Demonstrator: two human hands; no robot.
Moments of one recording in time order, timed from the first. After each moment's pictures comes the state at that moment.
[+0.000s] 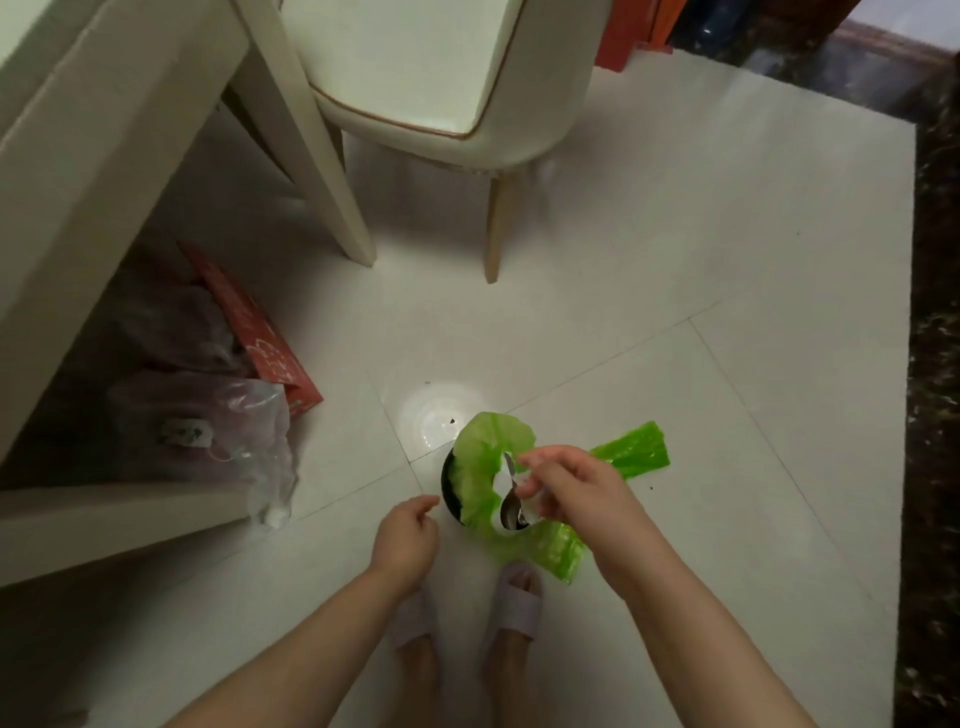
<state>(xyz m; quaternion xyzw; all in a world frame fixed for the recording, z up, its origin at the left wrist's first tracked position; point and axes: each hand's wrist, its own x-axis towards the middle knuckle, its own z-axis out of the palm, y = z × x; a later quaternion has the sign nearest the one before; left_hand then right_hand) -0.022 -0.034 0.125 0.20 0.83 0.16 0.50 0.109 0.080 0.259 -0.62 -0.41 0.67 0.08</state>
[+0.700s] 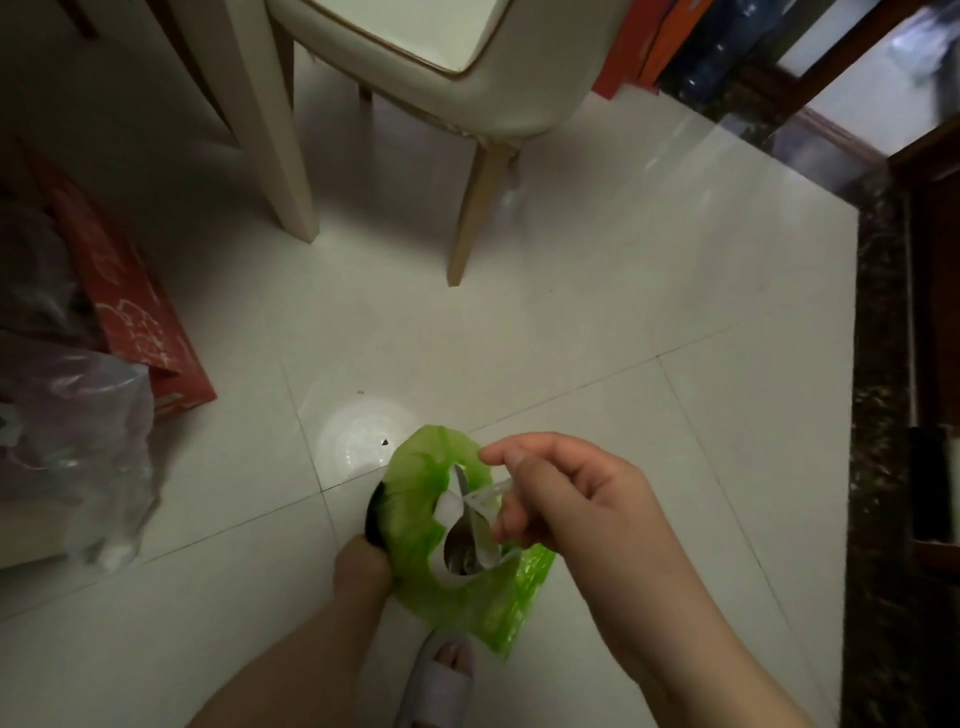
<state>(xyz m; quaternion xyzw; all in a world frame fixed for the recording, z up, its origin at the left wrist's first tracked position) 0.016 -0.006 -0.108 0.06 0.83 0.11 0.55 0.093 0.107 0.219 -0.56 -0.49 0.66 0.12</state>
